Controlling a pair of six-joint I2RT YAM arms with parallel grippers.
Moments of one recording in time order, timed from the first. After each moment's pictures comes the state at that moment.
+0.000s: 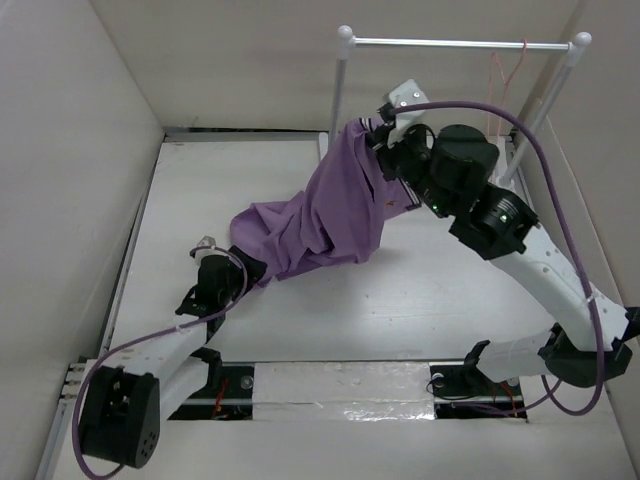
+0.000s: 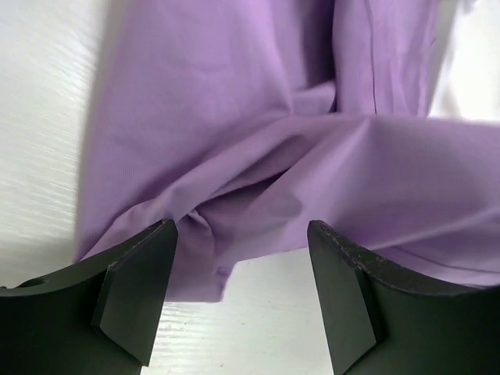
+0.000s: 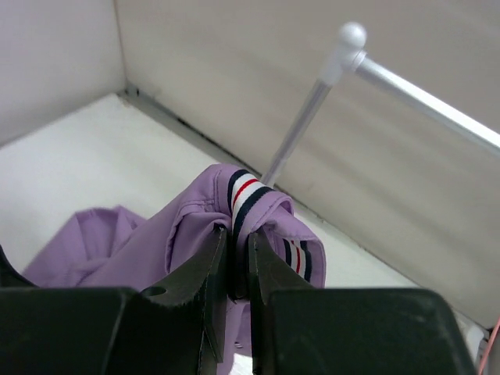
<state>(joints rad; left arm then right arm) -0.23 0.89 0.20 0.10 -0.03 -0.93 0.87 1.31 1.75 -0.39 0.32 -0.27</state>
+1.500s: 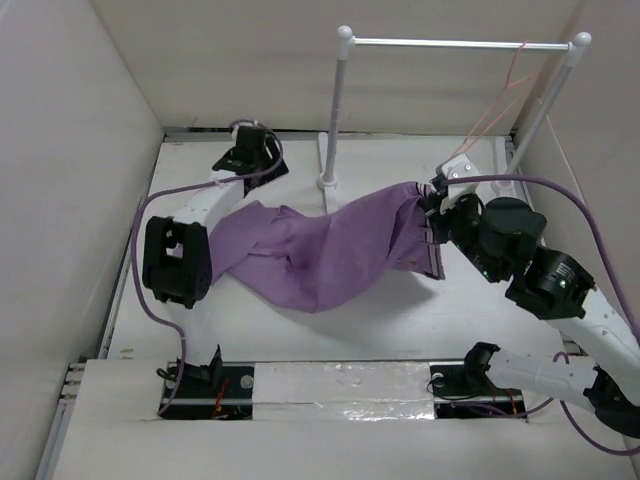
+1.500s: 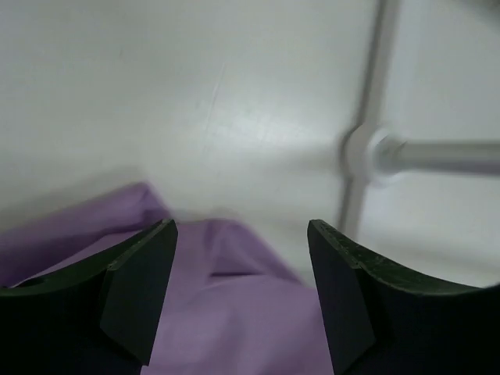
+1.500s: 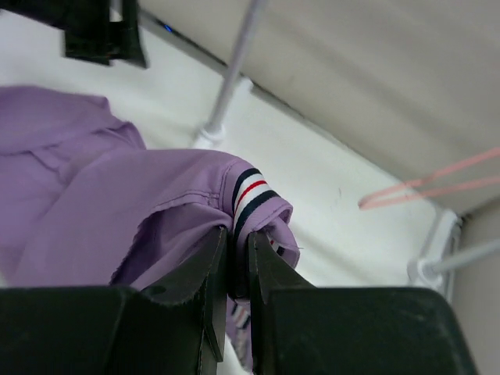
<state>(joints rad) -0.25 1.83 1.53 -0.33 -0.13 -0.61 0.91 0.90 1.35 -0.57 0.48 -0.20</state>
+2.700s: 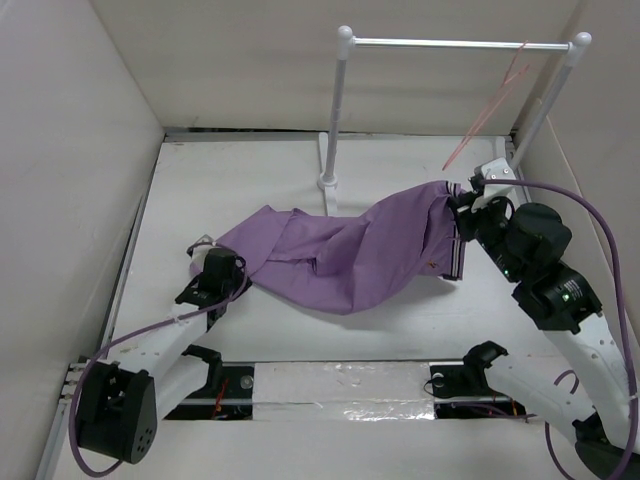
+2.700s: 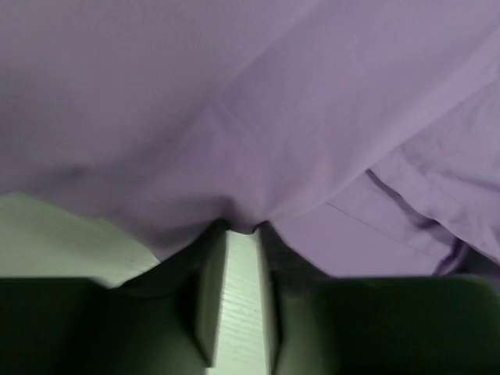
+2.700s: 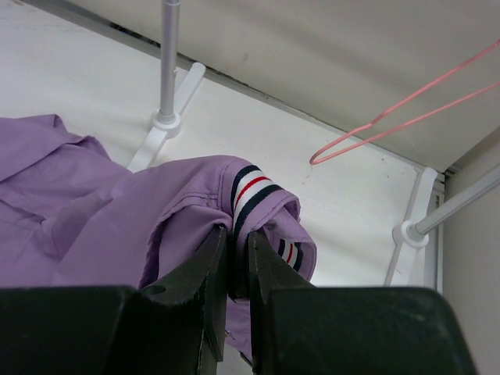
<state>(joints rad) -0.28 0.93 0.33 -0.22 -0.22 -0.87 0.52 0.75 1.13 -0.48 0.22 -0.18</state>
